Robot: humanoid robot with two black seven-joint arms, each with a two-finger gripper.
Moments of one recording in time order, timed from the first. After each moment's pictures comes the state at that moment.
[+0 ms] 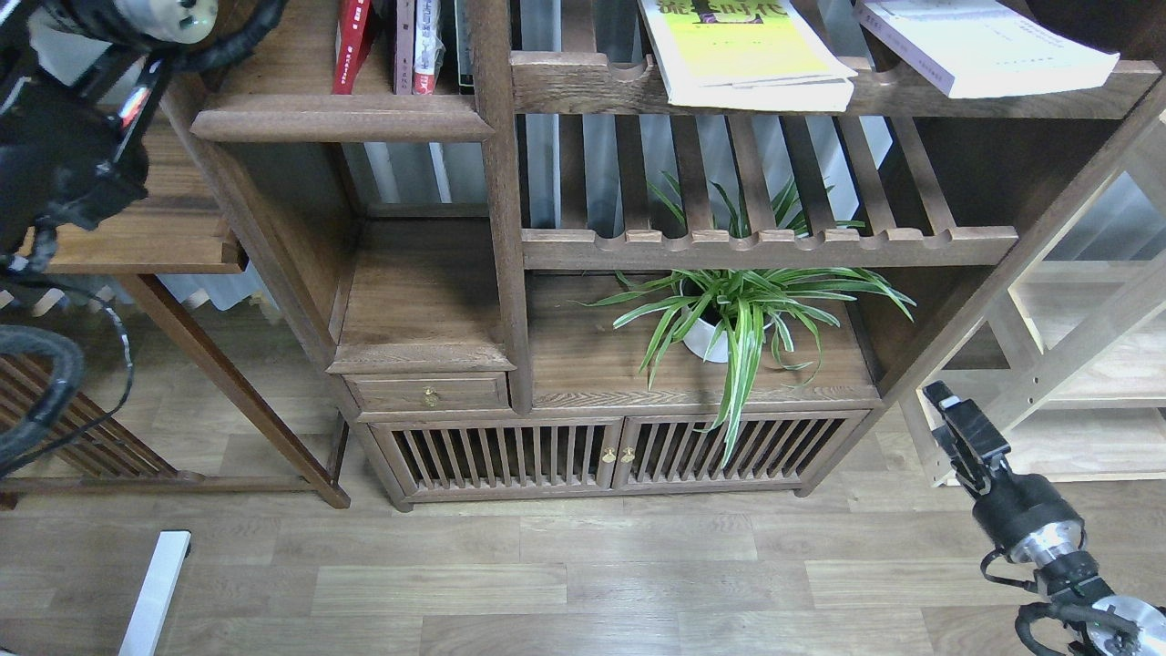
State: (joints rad) left arm -1.25 0.31 -0.93 -1.06 0.61 0.28 0.00; right arm -0.08 -0.53 1.14 0.97 0.30 0.58 0.02
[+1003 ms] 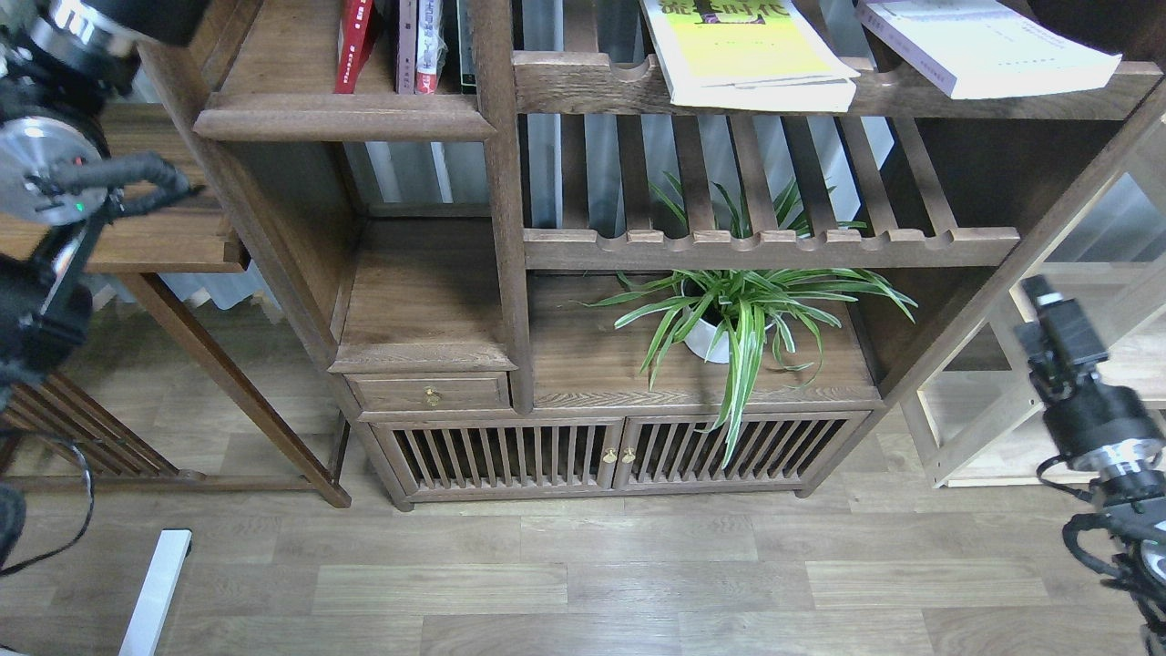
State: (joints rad) left arm -0.86 0.39 -1.11 -1.33 0.26 -0.49 -0.22; right arm 0.00 -0.57 1.36 1.00 0.37 0.58 0.02
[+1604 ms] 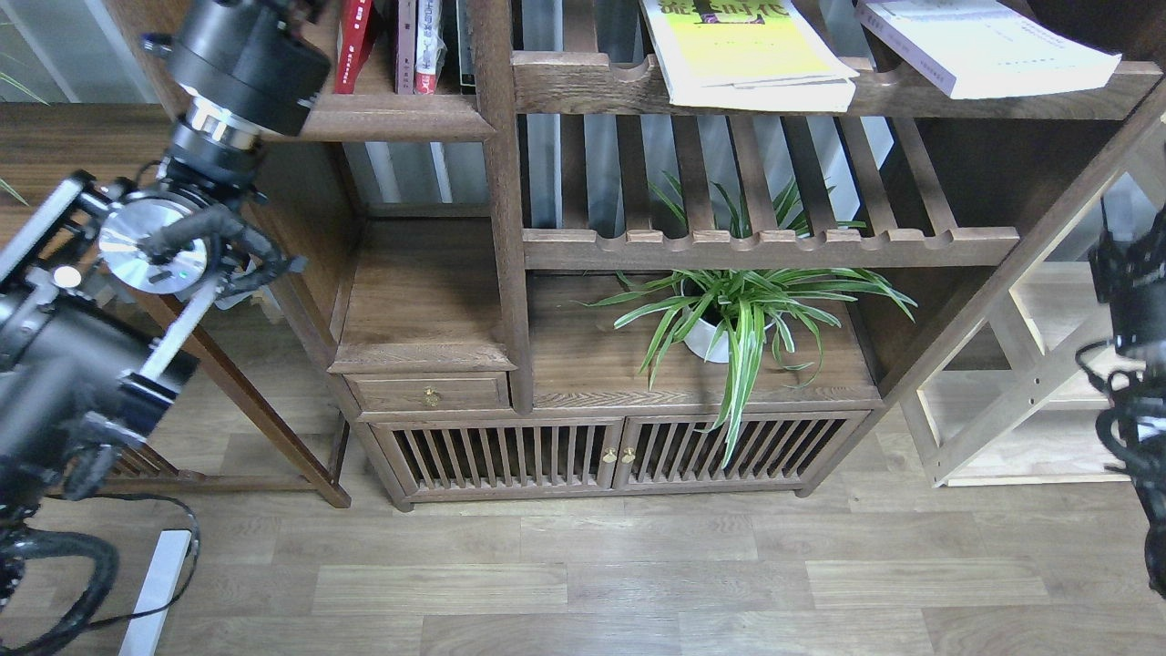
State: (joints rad) left arm -0.76 0.19 -1.07 -1.33 -0.06 -0.49 -0.07; right arm 0.17 -0.59 1.45 1.13 0.69 0.58 0.03
